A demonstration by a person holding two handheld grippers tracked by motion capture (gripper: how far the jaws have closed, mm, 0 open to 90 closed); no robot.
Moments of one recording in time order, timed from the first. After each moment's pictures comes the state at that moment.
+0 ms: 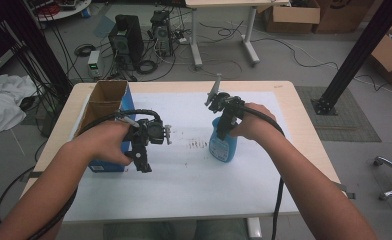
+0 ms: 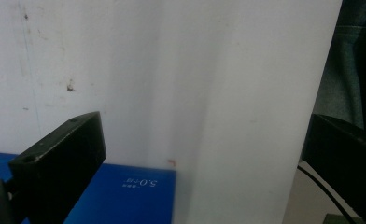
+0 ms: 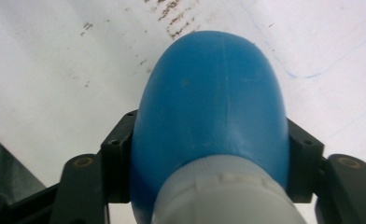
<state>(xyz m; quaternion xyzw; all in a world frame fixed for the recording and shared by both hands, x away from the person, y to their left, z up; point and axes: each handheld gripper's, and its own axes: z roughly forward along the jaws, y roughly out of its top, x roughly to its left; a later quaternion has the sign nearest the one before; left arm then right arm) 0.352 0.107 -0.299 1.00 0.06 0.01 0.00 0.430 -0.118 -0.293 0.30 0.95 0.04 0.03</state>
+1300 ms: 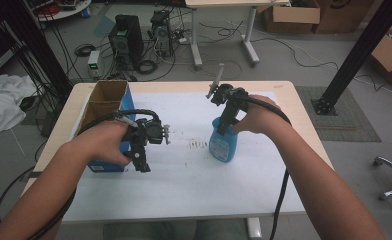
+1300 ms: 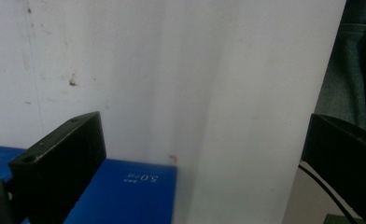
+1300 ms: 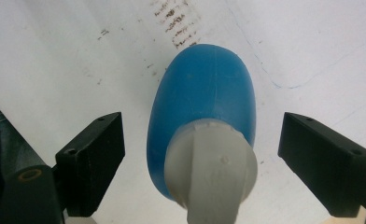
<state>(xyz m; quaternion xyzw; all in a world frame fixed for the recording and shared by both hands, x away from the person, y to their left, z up) 0.352 0.109 -0.298 1.00 0.06 0.01 0.00 0.424 -0.123 -0.258 0.26 0.96 0.07 0.04</state>
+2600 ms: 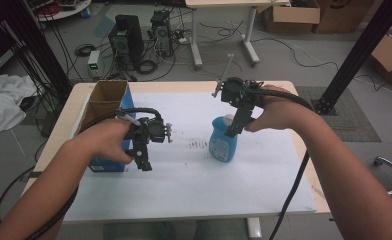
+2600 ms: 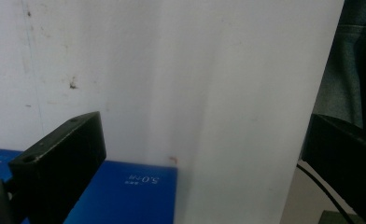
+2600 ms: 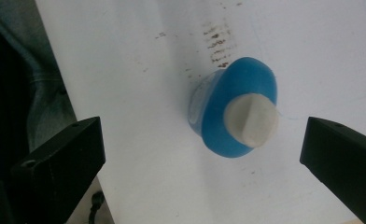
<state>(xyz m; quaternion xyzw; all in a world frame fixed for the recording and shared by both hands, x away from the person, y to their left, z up) 0.356 0.105 -0.296 1.00 0.06 0.01 0.00 0.383 -0.135 -0.206 0.12 0.99 0.11 0.04</state>
